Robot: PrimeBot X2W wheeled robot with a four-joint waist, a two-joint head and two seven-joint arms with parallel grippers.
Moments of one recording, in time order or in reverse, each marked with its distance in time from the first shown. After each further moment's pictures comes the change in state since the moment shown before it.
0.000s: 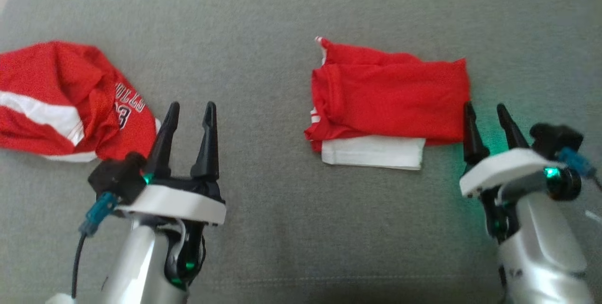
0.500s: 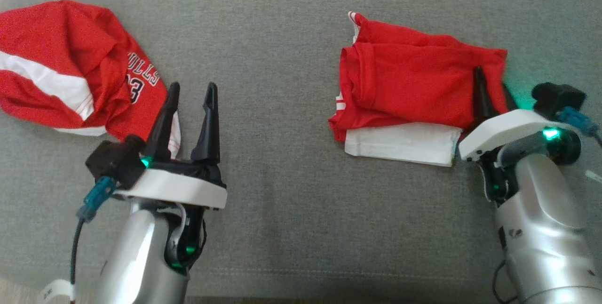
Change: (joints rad) left arm -0.060 0.000 -0.008 0.004 0.000 0.000 0.000; right arm -0.197 -0.024 0.021 0.183 0.046 0.000 -0.009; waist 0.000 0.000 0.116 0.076
